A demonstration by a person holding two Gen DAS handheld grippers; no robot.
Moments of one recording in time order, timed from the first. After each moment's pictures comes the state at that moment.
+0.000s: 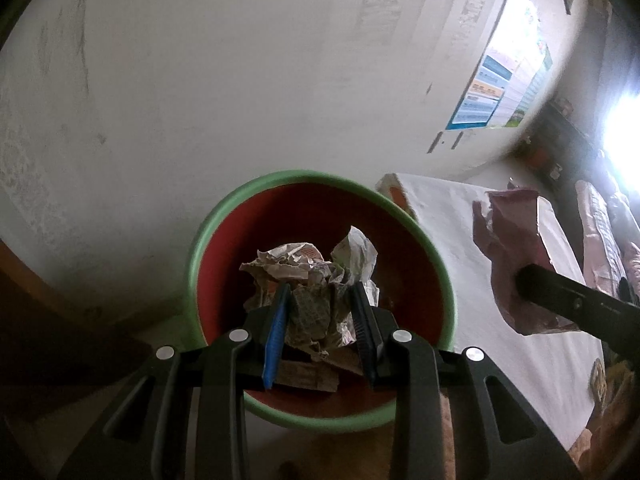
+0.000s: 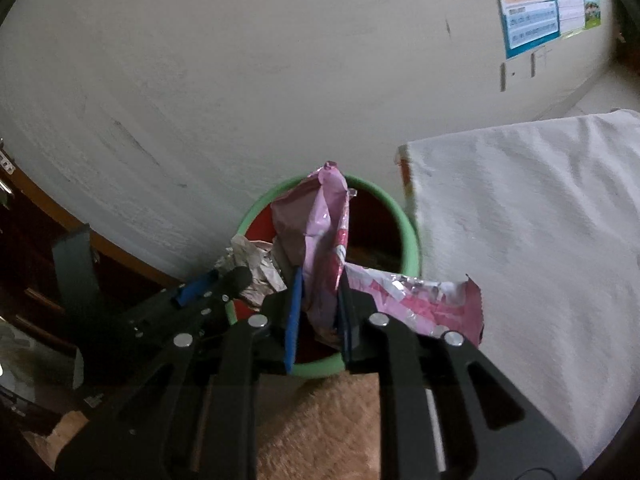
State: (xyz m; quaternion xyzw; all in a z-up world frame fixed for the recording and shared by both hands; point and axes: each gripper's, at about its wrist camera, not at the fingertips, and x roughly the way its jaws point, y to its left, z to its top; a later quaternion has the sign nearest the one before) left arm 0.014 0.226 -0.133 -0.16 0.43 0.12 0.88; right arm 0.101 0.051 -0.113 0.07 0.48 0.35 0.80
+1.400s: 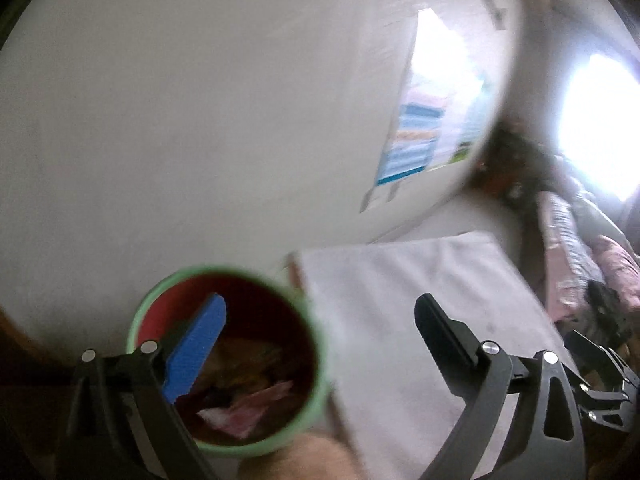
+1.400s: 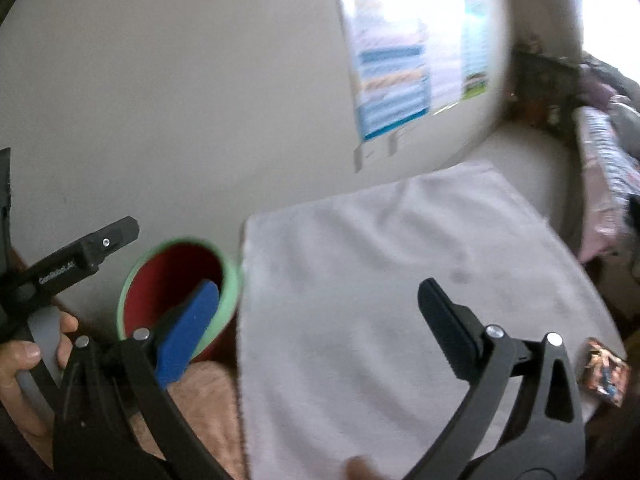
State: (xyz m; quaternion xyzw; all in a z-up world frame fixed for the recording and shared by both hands) left arm 0.029 0.113 -0.036 -0.10 0.31 0.05 0.94; right arm 0.036 -0.124 -0.063 0.04 0.32 0.15 0.93
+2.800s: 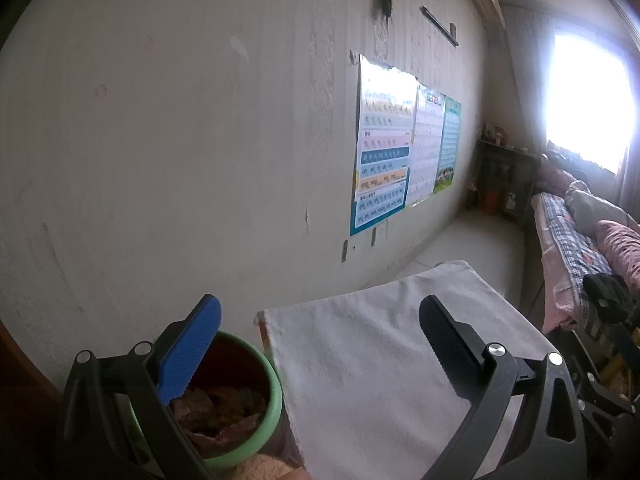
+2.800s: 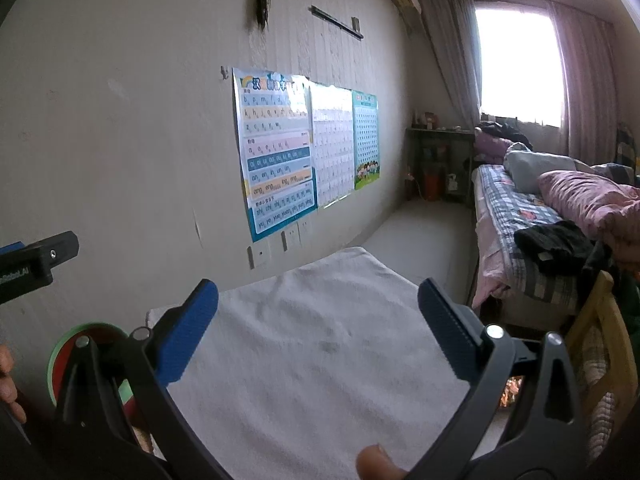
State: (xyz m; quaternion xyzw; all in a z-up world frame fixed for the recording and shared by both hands) left arm 0.004 0.028 0.018 -0.03 0.24 0.07 0.97; right arm -0.016 -0.189 -0.042 0.04 0.16 -0.02 0.99
